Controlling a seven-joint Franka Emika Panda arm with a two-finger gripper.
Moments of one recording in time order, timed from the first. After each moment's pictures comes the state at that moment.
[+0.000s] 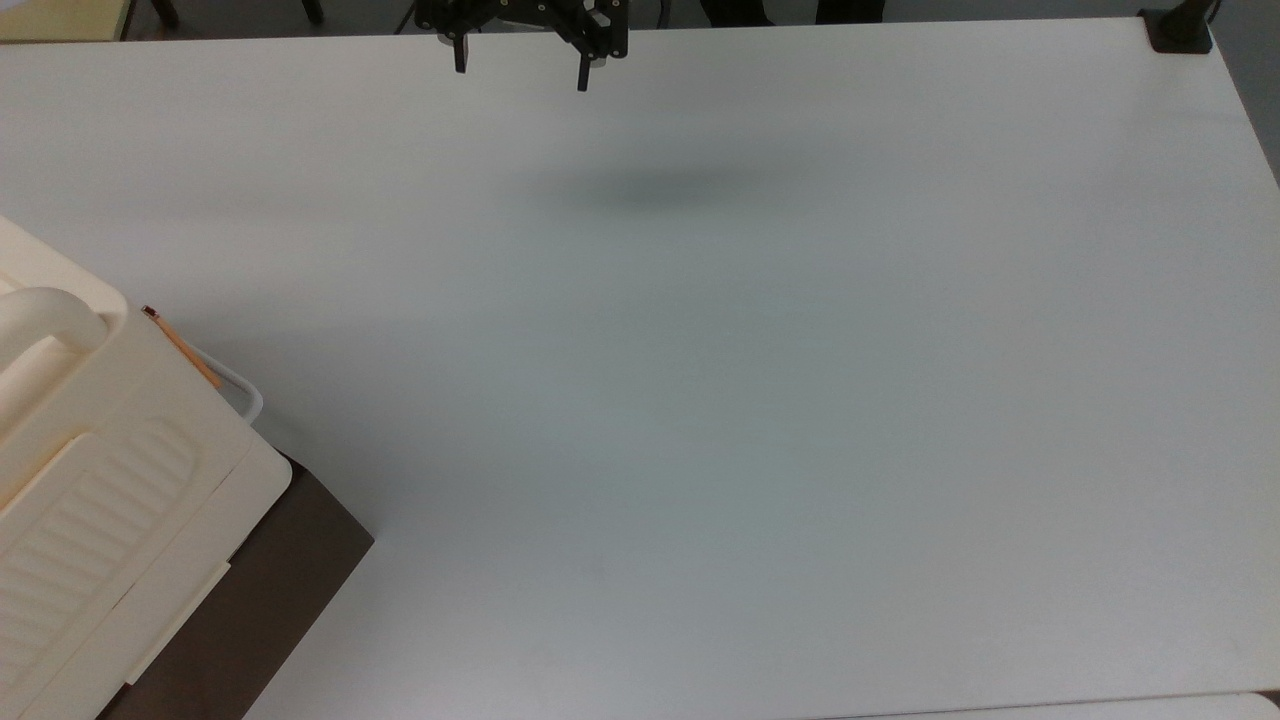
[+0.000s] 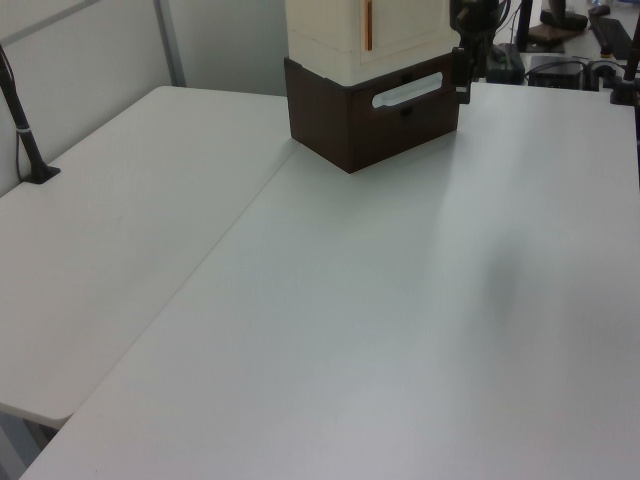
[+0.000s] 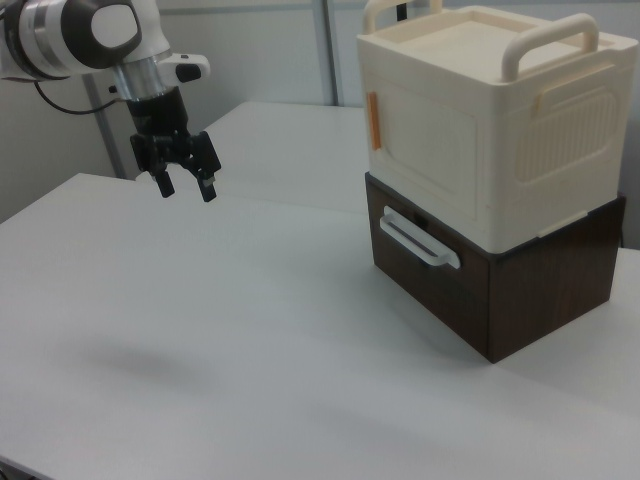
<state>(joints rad) 0.04 0.04 0.07 -1.61 -0.14 1.62 0.15</state>
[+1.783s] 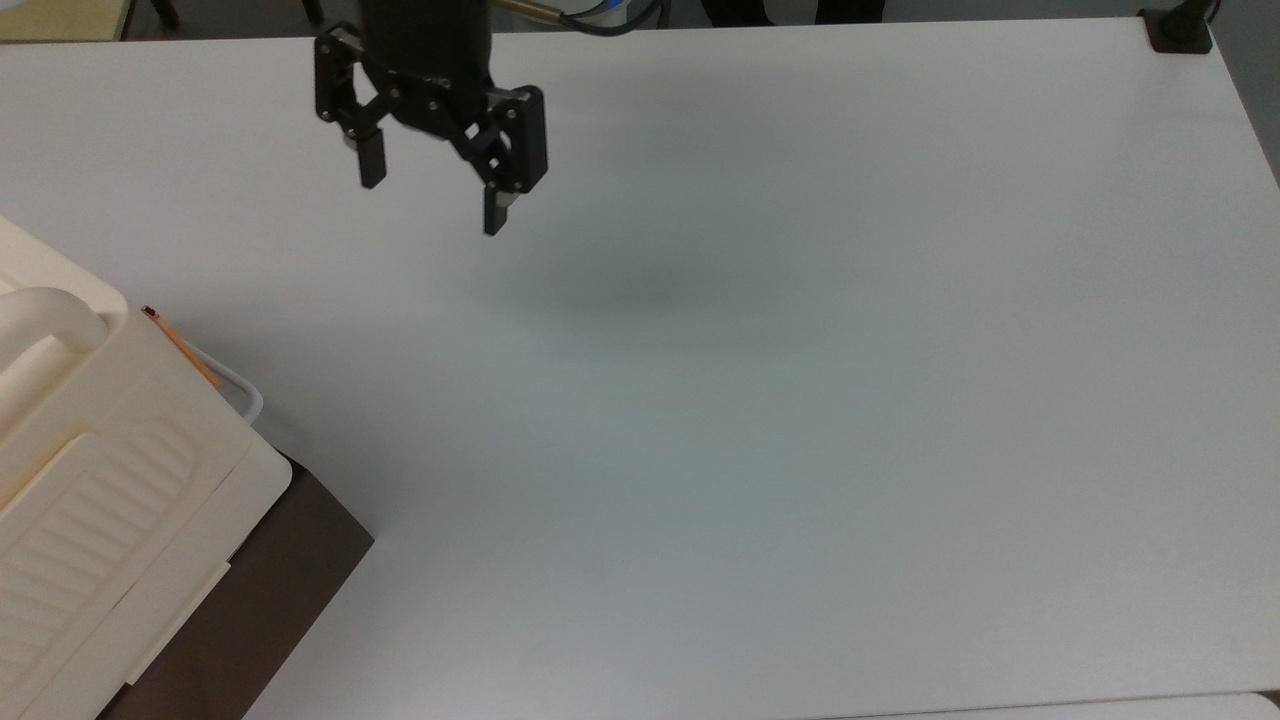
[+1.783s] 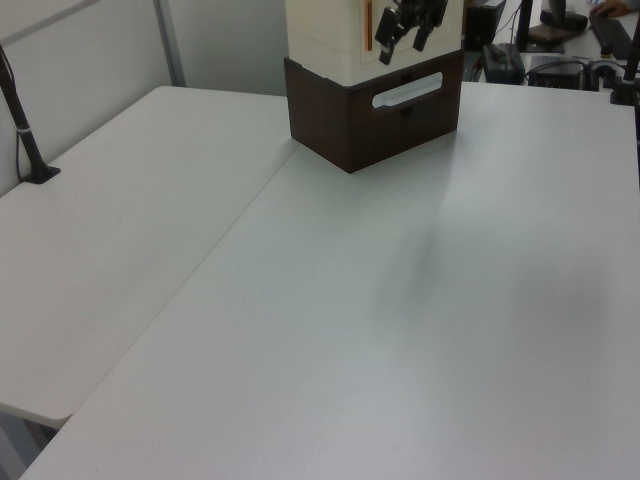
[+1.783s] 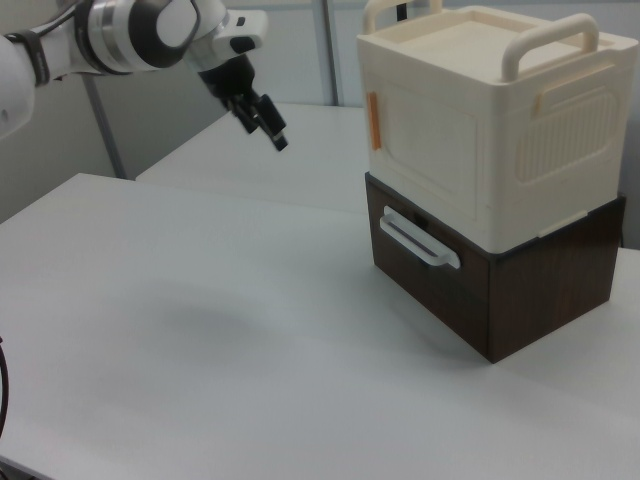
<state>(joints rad) -0.03 0.23 0.03 -1.39 -0.14 1.98 0.44</state>
